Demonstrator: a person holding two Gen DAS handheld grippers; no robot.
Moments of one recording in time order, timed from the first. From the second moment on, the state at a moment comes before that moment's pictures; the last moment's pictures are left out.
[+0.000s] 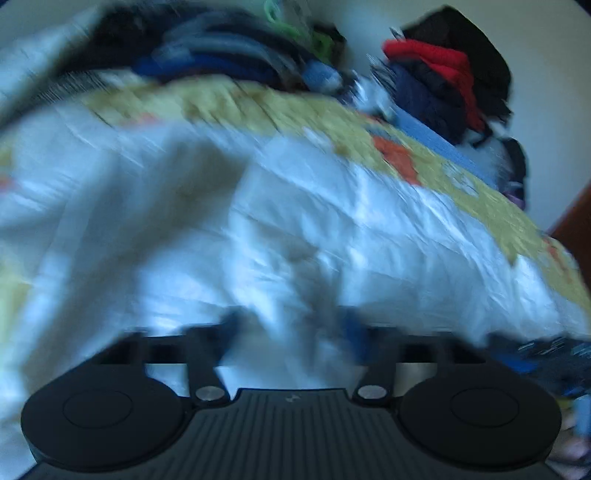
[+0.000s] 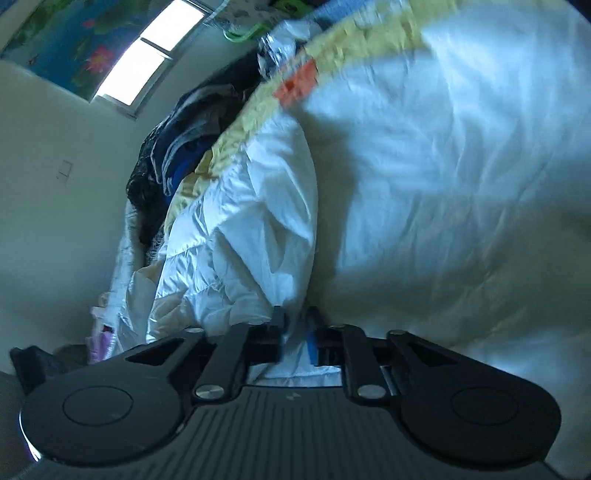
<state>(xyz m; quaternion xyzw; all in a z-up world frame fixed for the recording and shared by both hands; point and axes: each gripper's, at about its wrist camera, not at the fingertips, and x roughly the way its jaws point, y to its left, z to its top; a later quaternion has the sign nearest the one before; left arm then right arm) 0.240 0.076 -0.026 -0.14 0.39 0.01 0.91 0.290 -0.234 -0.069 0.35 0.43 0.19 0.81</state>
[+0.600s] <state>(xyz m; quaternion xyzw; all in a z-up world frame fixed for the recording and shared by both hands) 0.241 -0.023 -0.064 0.01 0.37 -0.09 0.93 0.430 -0.193 -0.070 0.33 0.47 0.21 0.79</state>
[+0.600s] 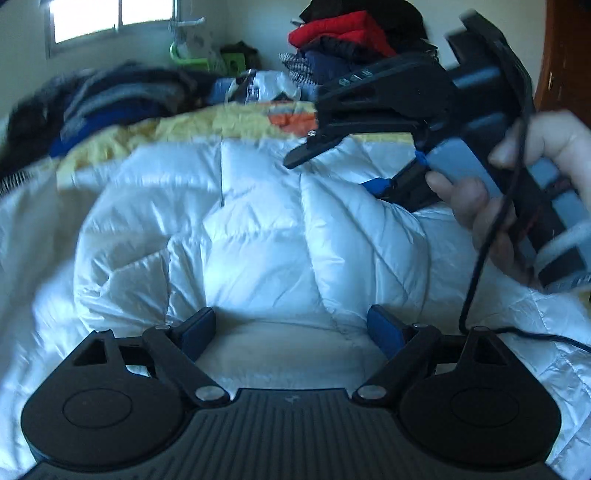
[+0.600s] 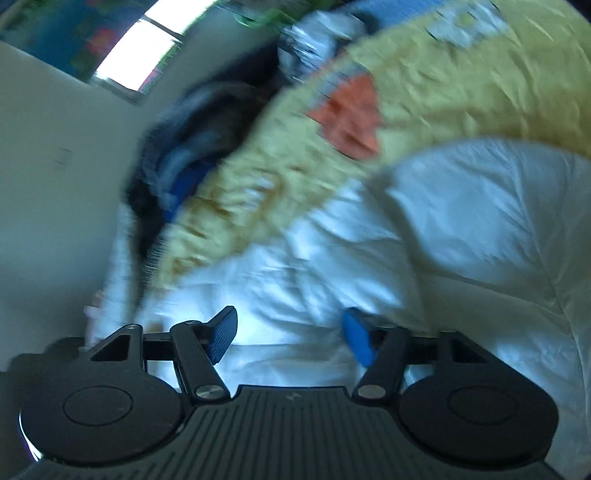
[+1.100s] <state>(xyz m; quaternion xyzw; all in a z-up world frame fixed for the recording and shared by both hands) 0.238 -0.015 -0.076 -0.02 0.33 -0.11 0.94 0.276 -0.304 -0.031 0.28 0.28 0.16 0.91</state>
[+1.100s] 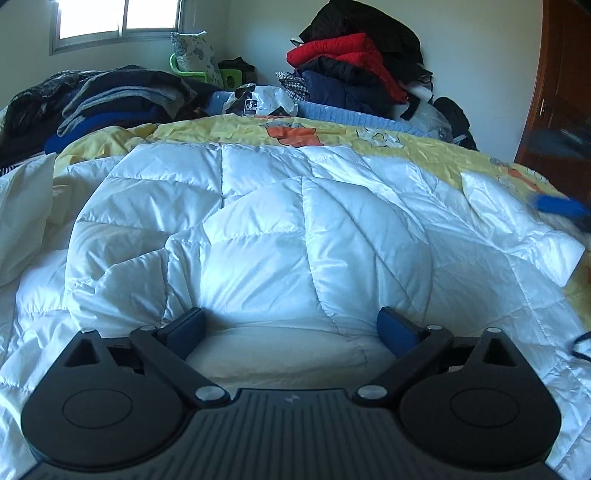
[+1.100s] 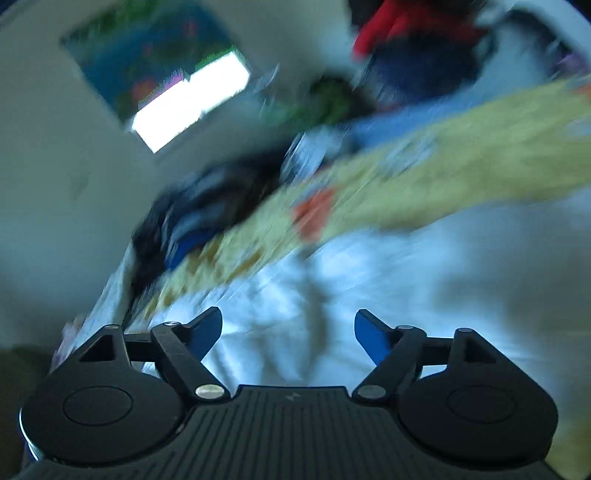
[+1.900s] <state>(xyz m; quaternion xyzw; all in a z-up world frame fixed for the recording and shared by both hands) 0.238 -0.023 -0.077 0.00 0.33 -0.08 0.94 0.234 -0.590 -0.131 0.55 0.09 -0.15 0.81</state>
